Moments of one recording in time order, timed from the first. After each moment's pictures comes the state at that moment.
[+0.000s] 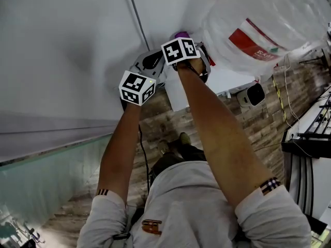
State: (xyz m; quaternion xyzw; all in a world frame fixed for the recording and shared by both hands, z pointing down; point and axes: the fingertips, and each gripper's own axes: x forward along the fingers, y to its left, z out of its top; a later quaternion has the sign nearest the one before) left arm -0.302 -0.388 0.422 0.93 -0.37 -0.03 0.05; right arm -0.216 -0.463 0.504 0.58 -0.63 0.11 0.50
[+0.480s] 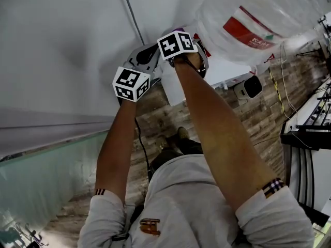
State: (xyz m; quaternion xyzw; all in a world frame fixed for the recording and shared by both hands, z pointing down) left arm -0.304 -0.376 0.419 0.93 -0.37 -0.03 0.05; right arm -0.210 -0.437 0.505 0.57 -0.62 0.14 0.52
